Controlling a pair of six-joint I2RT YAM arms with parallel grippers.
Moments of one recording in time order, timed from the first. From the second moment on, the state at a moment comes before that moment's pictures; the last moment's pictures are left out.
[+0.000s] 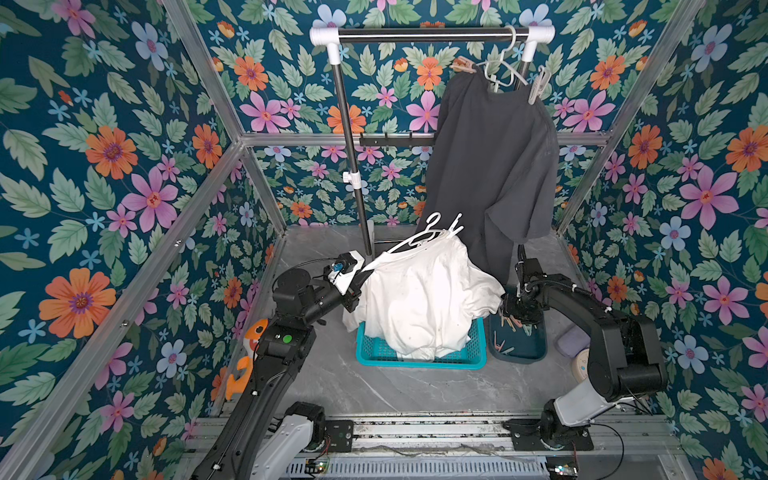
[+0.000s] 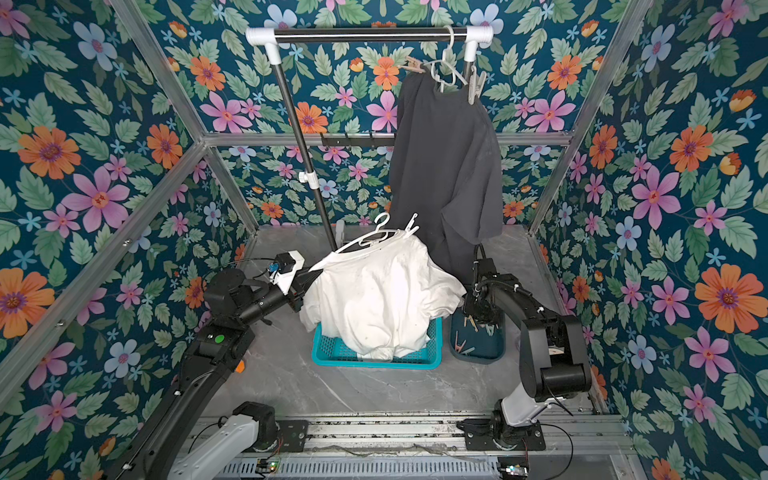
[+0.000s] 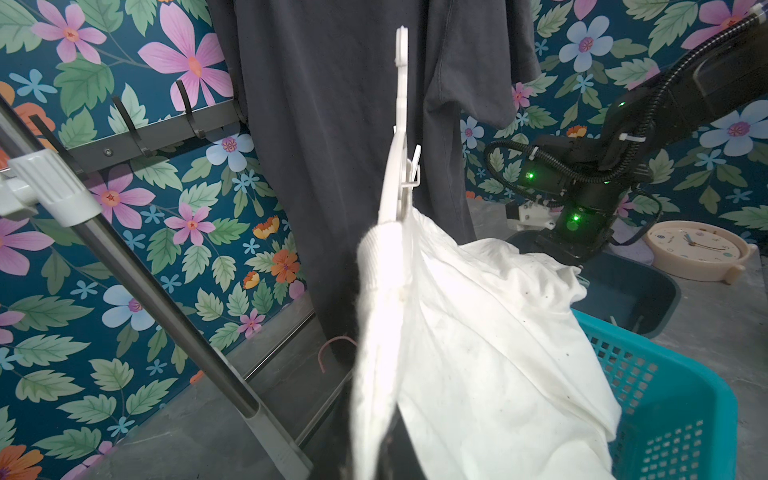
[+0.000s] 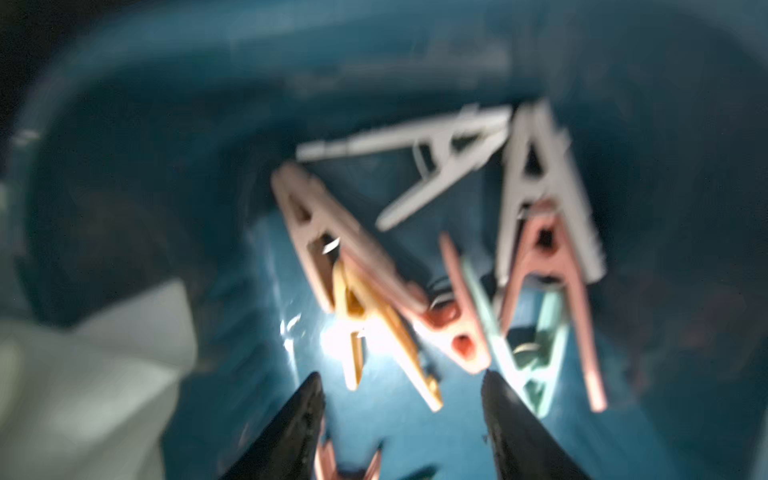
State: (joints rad) left arm -0.27 0.86 0.82 -0.06 0.56 0.27; right arm 0.09 1.61 1.04 -0.75 0.01 0.37
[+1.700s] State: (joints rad) left arm -0.27 0.84 0.82 -0.06 0.57 0.27; right arm 0.13 1.52 0.99 -0.74 0.00 0.33
